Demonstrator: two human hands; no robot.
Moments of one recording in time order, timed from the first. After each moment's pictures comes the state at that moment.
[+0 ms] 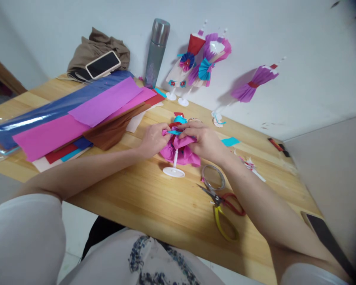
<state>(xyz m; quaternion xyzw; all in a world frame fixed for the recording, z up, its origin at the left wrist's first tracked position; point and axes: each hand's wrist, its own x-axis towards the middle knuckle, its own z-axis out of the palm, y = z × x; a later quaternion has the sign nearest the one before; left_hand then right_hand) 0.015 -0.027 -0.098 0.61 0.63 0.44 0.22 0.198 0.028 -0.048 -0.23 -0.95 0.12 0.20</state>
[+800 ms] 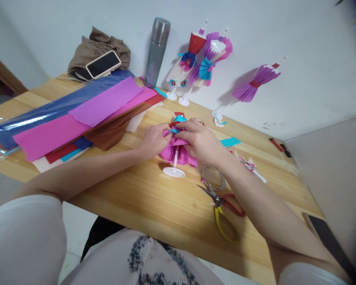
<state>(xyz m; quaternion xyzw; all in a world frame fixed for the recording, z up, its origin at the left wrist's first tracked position) 0.016 -0.029 -0.099 0.61 0.62 0.44 0.23 0.187 0.014 -0.035 -0.22 -0.97 0.02 0.10</state>
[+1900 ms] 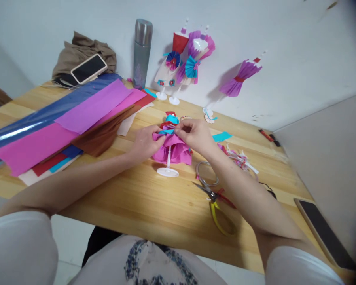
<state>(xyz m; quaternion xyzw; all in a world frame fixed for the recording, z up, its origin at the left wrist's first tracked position) 0.015 -0.034 -0.097 0.63 0.62 0.42 0.20 0.185 0.029 -0.044 -0.42 -0.85 0.21 0.25</state>
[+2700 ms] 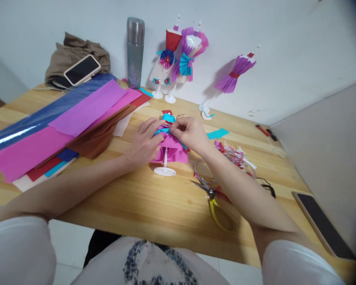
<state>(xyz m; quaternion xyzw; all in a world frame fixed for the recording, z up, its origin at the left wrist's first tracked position) 0.004 -0.033 -0.118 0.79 0.42 0.41 -0.16 0.184 0.032 -0.051 -0.43 -0.84 0.22 0.26</state>
